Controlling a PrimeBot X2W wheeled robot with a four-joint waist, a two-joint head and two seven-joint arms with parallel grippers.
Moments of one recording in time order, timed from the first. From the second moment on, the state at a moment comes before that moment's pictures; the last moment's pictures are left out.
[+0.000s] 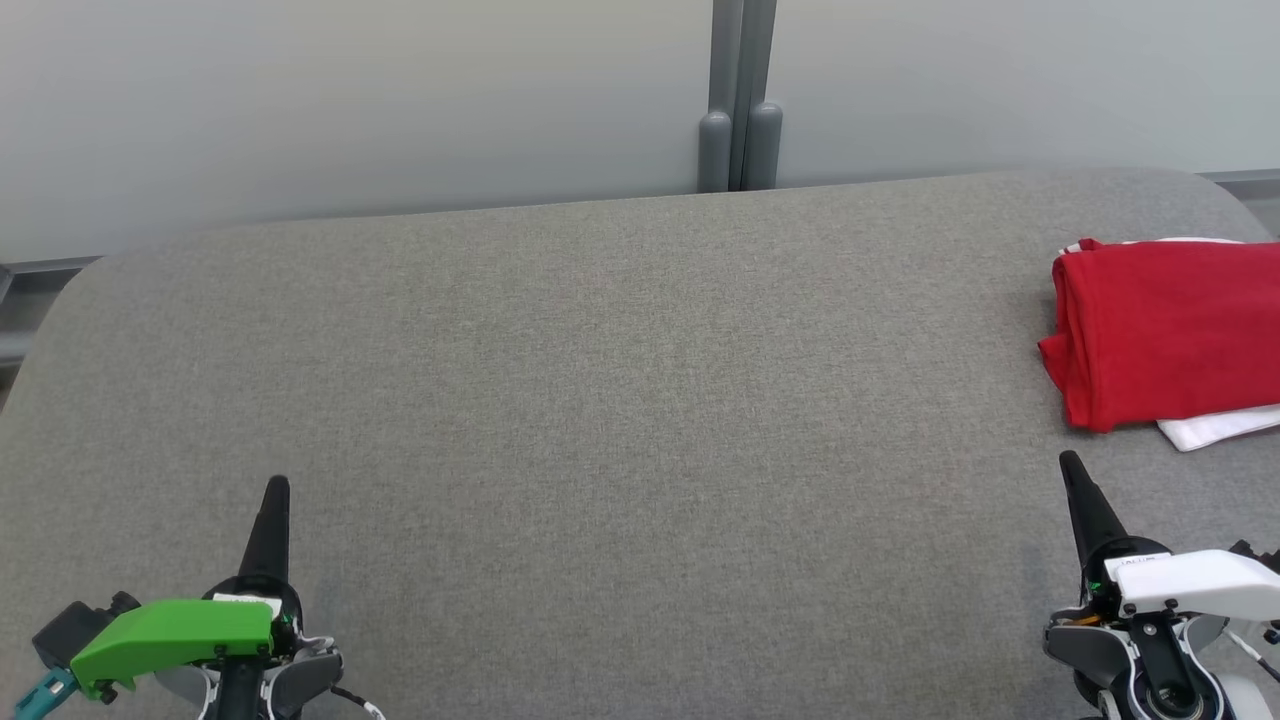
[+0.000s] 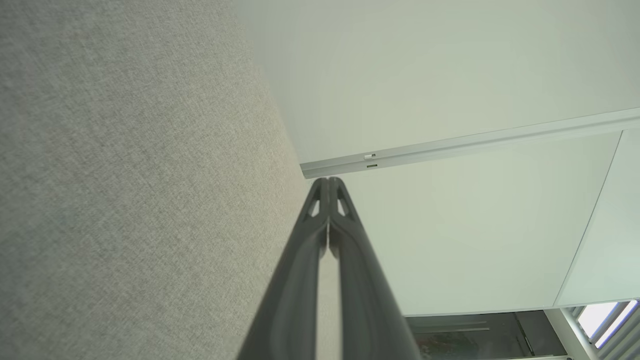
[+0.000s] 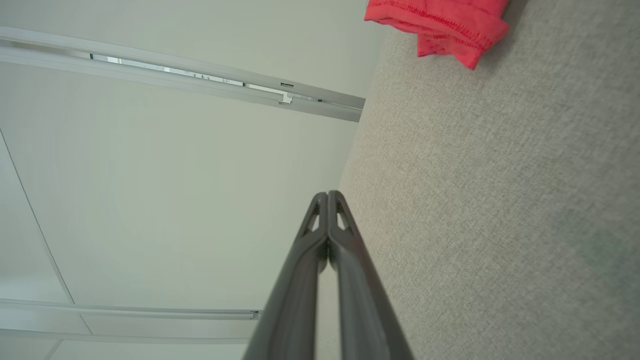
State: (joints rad) left arm -0.09 0.07 0.06 0.27 -1.44 -0.12 0.05; right arm -0.07 -0.04 -0.15 0.23 1.36 0.13 0.07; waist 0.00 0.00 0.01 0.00
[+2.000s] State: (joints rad) left arm -0.11 0.05 0.09 0.25 -1.61 -0.13 0.10; right arm -0.10 -0.05 -0.14 0.24 1.61 0.13 0.13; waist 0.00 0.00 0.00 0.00
